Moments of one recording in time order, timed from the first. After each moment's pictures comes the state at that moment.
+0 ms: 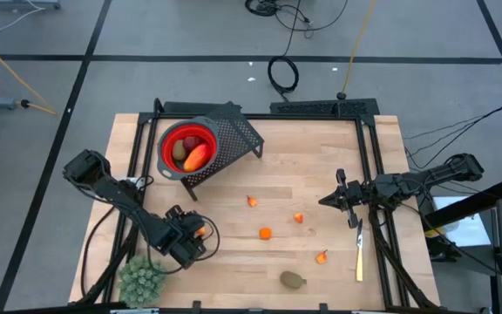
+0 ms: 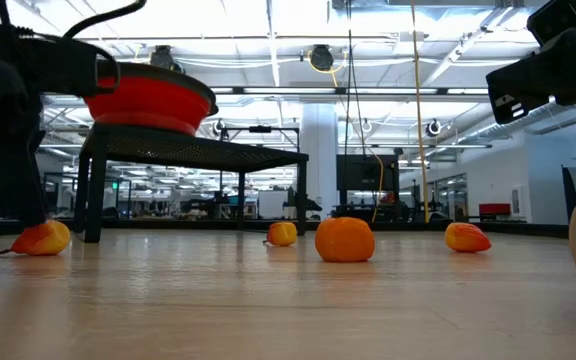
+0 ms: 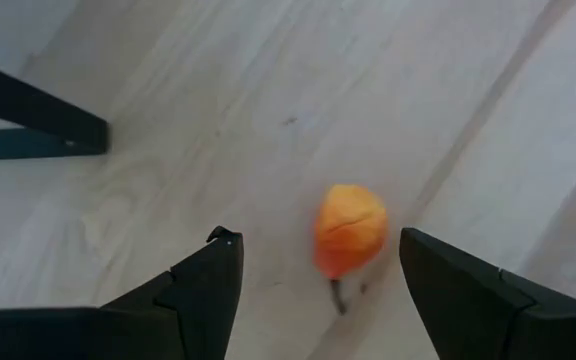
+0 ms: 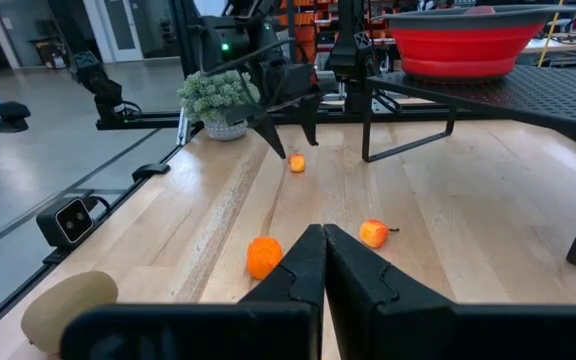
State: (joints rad) left arm -0.67 1.62 0.87 -0.75 -0.43 -1.24; right arm 0.29 0.29 0.10 0.08 0.13 0.11
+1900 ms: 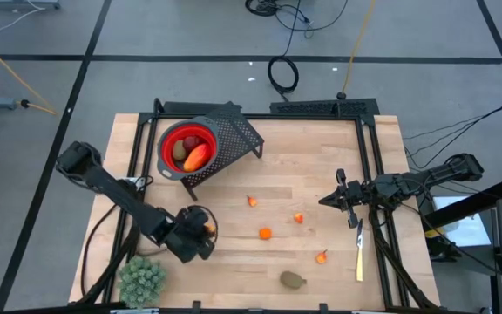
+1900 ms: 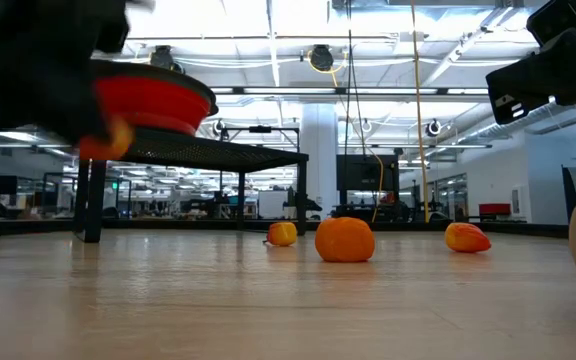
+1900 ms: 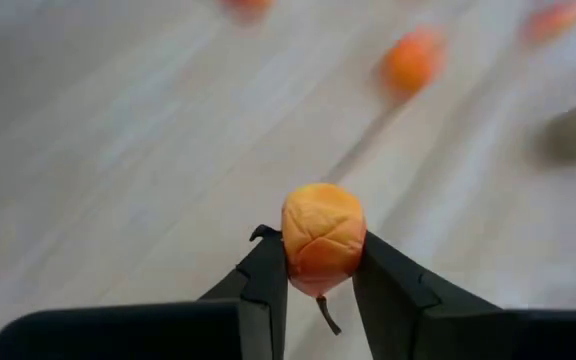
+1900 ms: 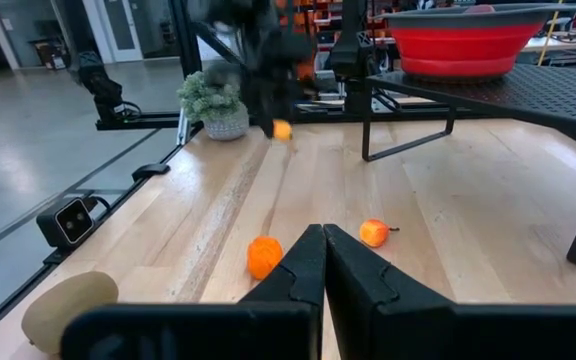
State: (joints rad) left arm -0.63 1.47 0.85 -0.42 -0.49 -1.30; right arm 0.29 0.29 0.10 0.08 0.13 0.11
